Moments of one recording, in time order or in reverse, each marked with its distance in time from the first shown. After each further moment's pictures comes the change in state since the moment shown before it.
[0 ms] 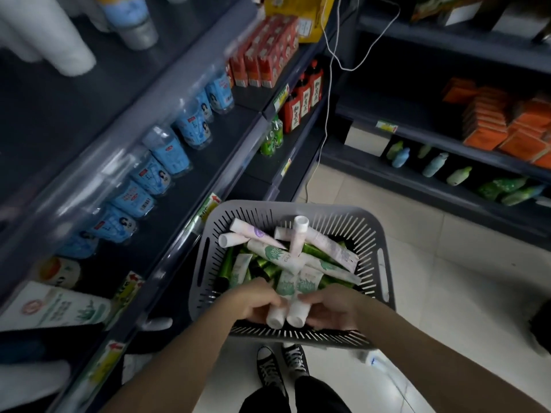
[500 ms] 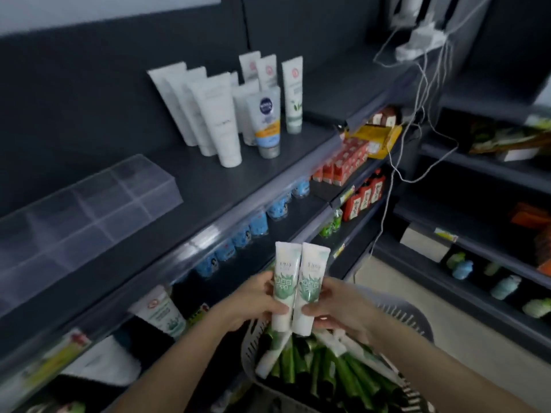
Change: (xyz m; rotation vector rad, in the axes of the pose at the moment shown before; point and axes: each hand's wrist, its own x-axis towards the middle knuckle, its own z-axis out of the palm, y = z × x) left_hand -0.157 0.020 -0.077 -0.269 0.263 0.604; right_hand -0.110 -0.094 0.102 -0.454 -0.164 -0.593
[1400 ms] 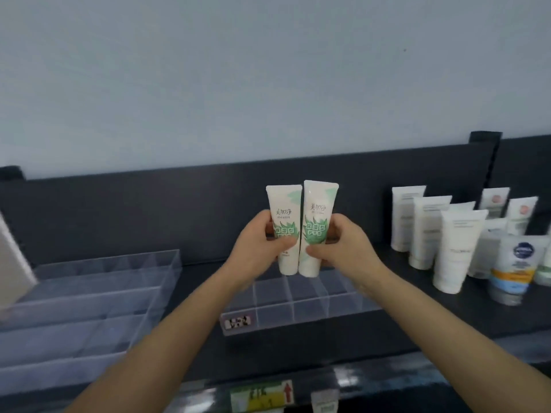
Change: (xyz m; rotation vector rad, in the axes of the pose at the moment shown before) left_hand -0.237 0.099 -0.222 0.085 1.101 0.622; right_hand 0.021 -0.241 0.301 -0.412 -0.319 -0.861
